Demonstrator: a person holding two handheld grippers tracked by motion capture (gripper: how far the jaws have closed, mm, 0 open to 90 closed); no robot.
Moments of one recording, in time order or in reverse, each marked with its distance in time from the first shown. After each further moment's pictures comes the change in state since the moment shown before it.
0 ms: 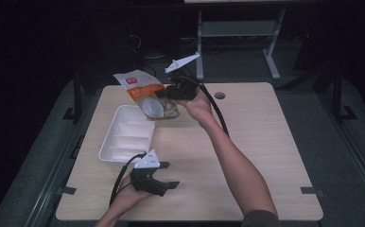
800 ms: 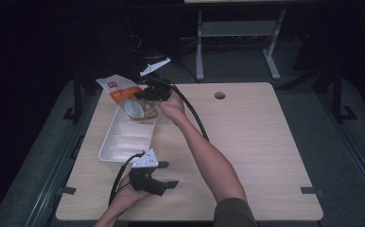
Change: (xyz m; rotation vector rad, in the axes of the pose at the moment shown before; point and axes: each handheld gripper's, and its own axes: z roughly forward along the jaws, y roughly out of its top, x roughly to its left) left arm 0.002 -0.001 -0.002 -0.011 -0.003 -0.015; right arm -0.008 0.007 0.094 -0.002 0.027 0.010
